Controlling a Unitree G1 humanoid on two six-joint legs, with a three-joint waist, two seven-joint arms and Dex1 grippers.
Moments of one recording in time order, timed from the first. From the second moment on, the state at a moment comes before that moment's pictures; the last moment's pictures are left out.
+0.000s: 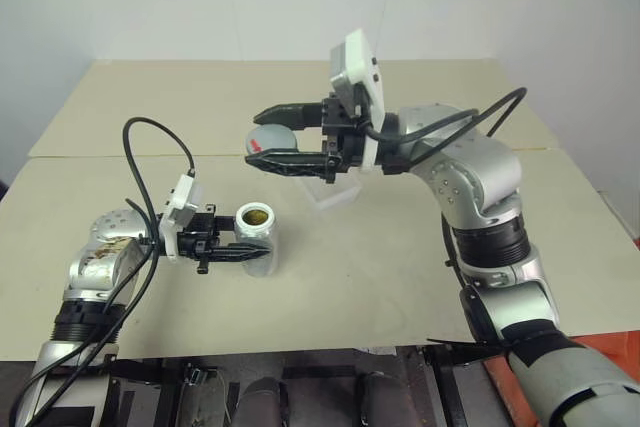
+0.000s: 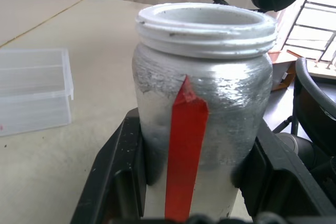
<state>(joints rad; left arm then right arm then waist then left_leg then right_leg) -0.44 0.69 0.03 0.17 -0.54 0.27 -1.53 -1.02 -0.29 0.17 -0.07 0.49 0.65 0.98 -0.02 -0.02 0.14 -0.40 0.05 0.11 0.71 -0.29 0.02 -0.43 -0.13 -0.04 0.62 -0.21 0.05</state>
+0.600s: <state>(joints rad) -0.61 0.70 0.14 0.25 -0.55 0.25 -1.44 -0.79 -0.44 0.03 0.06 0.32 0.66 0.63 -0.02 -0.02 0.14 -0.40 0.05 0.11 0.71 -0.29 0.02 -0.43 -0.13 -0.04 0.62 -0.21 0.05</state>
